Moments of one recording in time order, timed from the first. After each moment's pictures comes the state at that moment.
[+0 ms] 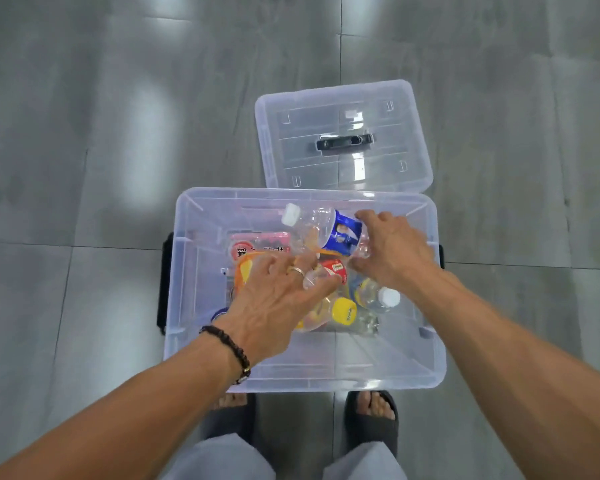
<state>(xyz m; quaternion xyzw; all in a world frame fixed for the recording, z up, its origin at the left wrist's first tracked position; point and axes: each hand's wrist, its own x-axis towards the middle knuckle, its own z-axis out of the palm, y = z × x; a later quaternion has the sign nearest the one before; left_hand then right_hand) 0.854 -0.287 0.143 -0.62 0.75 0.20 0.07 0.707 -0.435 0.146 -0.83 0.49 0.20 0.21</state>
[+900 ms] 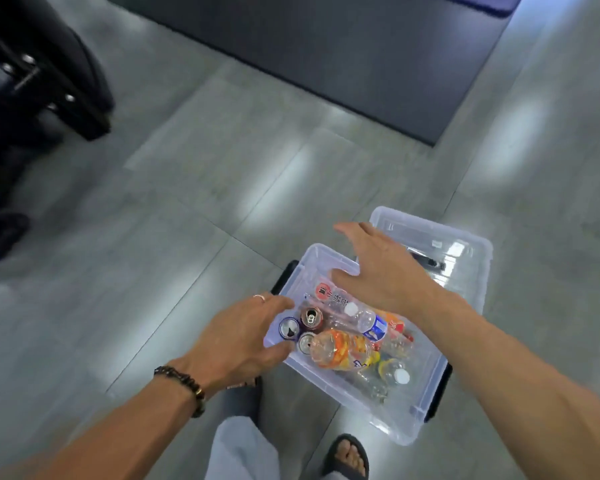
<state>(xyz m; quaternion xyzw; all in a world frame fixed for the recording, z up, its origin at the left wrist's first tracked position) 0.864 -0.168 0.413 -0.87 0.38 0.31 -0.11 0.813 -0.390 0.429 -0.94 0.13 0.12 0.28</state>
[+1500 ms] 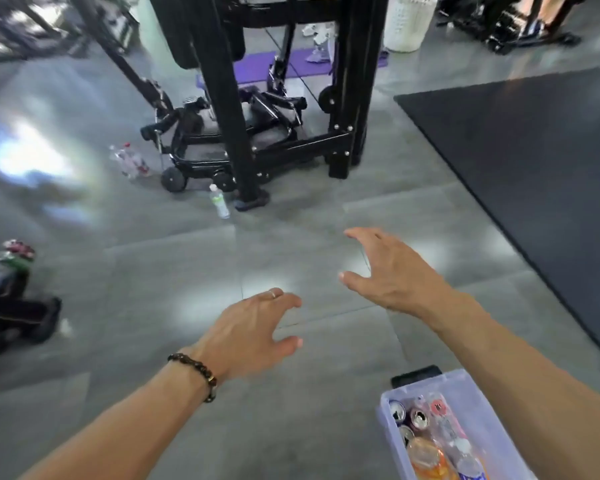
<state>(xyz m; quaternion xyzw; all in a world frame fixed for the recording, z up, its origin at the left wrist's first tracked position) 0.836 0.143 0.633 -0.97 0.09 0.13 -0.19 0.931 -0.066 0.673 -0.95 -0.23 0.12 0.20</state>
